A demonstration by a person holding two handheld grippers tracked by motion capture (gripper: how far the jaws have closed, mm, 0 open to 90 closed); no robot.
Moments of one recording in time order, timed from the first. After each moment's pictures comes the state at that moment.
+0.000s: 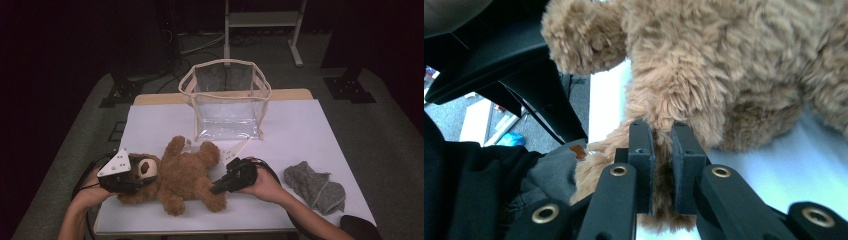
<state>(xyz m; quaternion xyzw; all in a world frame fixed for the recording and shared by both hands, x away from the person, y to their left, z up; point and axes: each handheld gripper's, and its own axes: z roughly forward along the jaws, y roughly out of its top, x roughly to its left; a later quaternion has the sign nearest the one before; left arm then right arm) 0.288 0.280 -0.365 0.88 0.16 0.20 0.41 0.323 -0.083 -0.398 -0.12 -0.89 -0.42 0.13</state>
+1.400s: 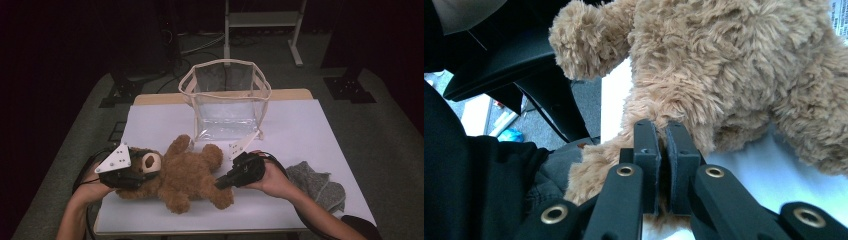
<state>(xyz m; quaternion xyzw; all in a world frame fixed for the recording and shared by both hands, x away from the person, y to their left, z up) 0.287 0.268 -0.339 0.87 0.13 0.21 0.44 0.319 -0.098 -0.367 -0.11 -0.89 -0.42 0.12</state>
